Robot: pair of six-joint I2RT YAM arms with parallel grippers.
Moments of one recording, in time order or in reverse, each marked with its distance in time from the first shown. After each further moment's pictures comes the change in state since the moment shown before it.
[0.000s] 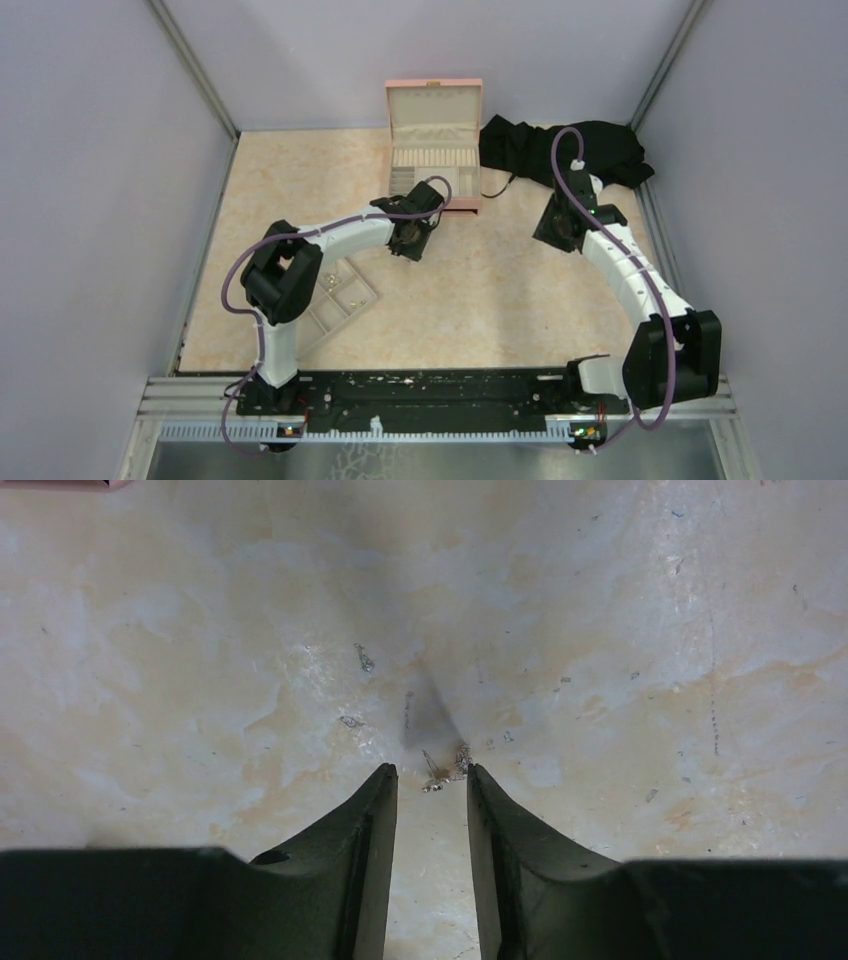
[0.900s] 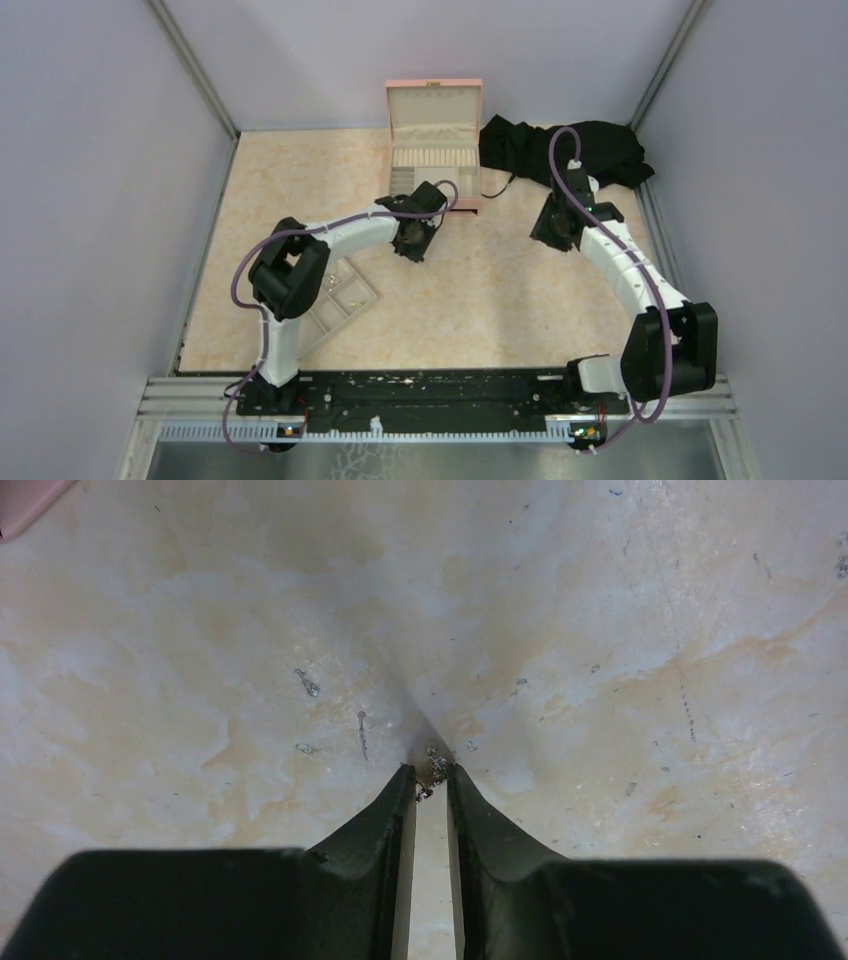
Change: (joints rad) left arm 0.006 0.045 0.032 -0.016 0.084 0.089; right arm 0.000 0.032 0.006 0.013 -0.029 0.005
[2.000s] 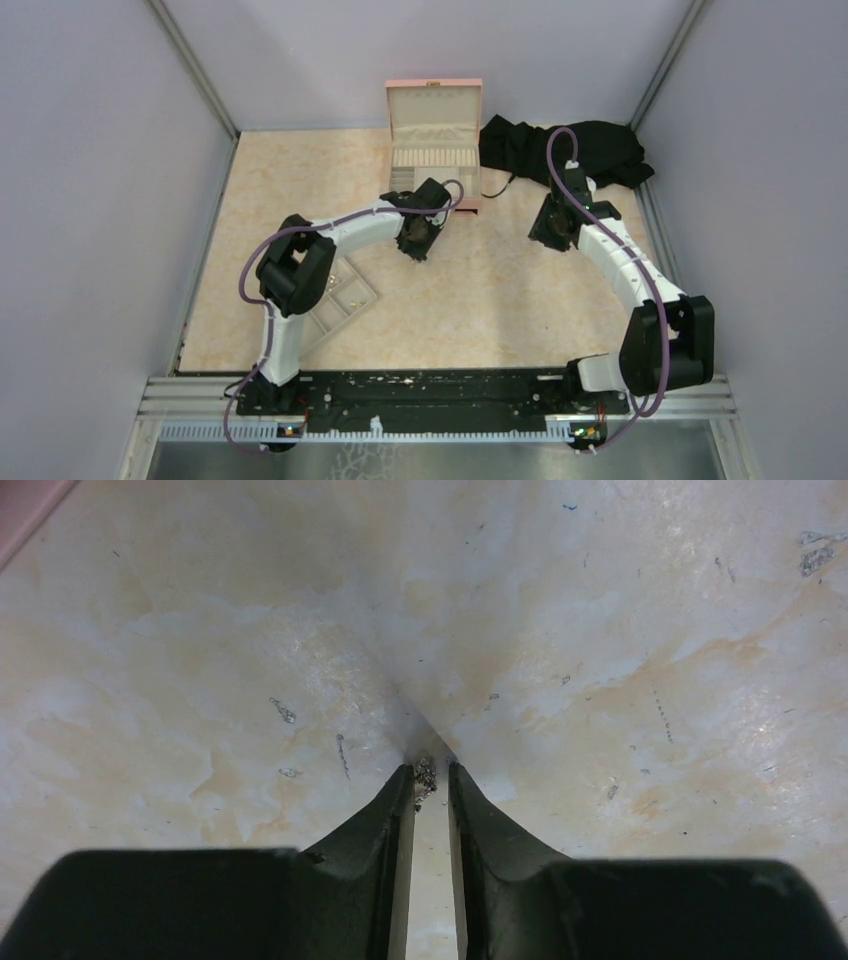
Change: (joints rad) left arm 0.000 0.056 0.083 -0.057 0.047 0.042; right arm 0.000 0.031 0.000 0.013 -0.019 0.003
